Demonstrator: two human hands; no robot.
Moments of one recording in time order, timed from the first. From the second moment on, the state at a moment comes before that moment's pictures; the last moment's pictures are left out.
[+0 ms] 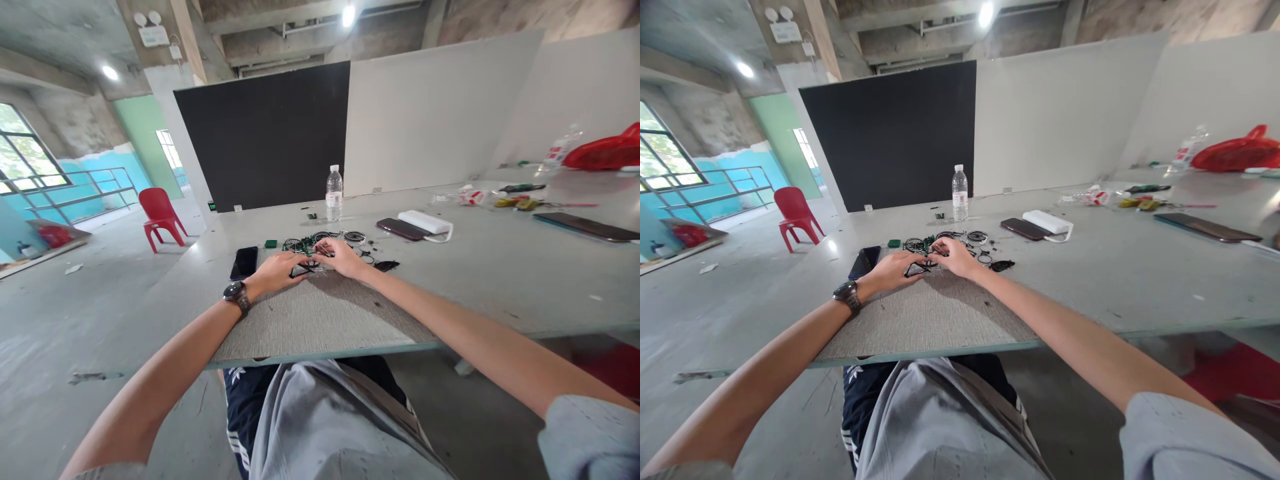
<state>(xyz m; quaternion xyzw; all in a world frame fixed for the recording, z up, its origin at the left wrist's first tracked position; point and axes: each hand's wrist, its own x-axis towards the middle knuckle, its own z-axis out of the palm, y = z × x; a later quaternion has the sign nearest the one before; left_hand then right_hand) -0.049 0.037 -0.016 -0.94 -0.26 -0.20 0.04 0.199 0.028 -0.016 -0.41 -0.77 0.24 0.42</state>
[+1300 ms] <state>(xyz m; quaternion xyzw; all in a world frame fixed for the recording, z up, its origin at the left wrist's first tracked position) -0.050 0.049 -0.021 -0.95 -0.19 -0.23 0.02 0.219 0.027 0.008 -0.47 -0.75 0.24 0.39</state>
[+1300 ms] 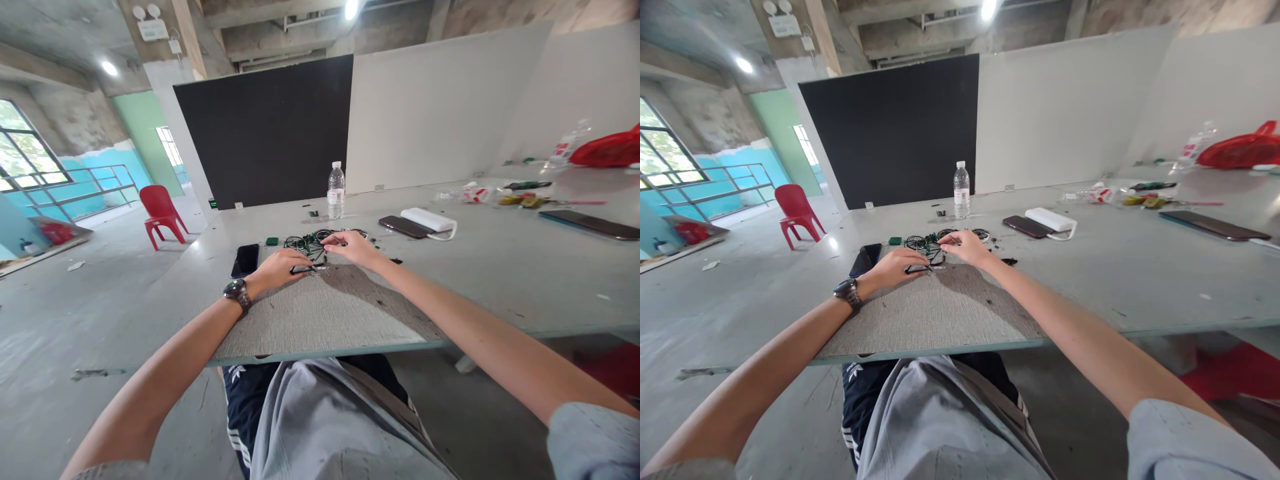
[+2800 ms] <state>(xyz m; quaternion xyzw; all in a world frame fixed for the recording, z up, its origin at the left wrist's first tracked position) -0.047 0.033 -0.013 -0.96 -0.18 -0.17 0.12 0.203 0.020 -0.003 -0.47 -0.65 0.45 0.40</state>
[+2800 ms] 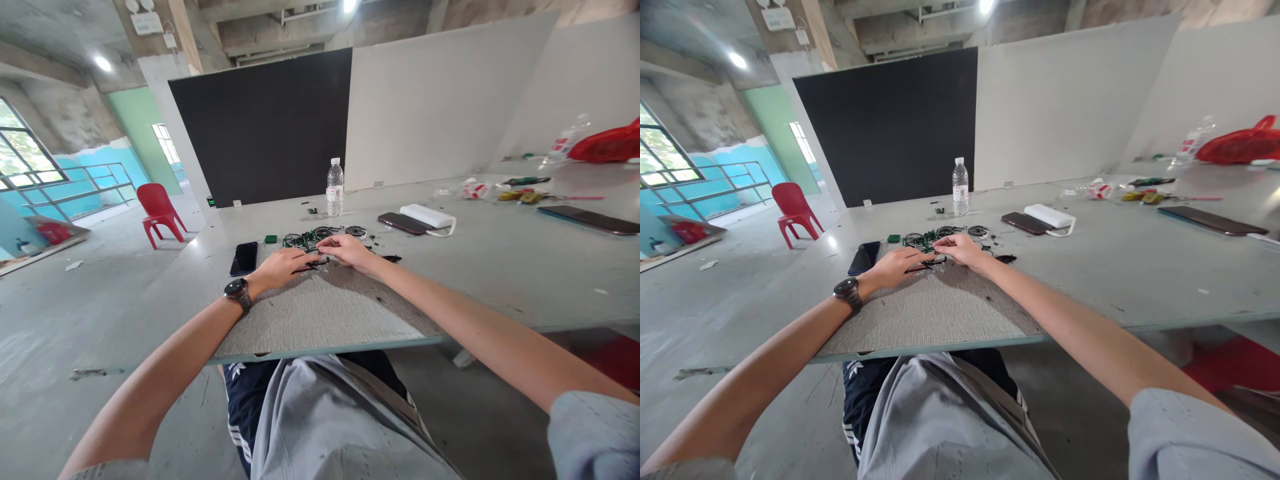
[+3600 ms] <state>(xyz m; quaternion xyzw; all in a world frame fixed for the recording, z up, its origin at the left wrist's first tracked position) -0.044 0.028 -0.015 -0.94 -0.19 -0.18 0.20 0.199 0.018 -0.006 -0.45 -0.69 0.42 0.39</state>
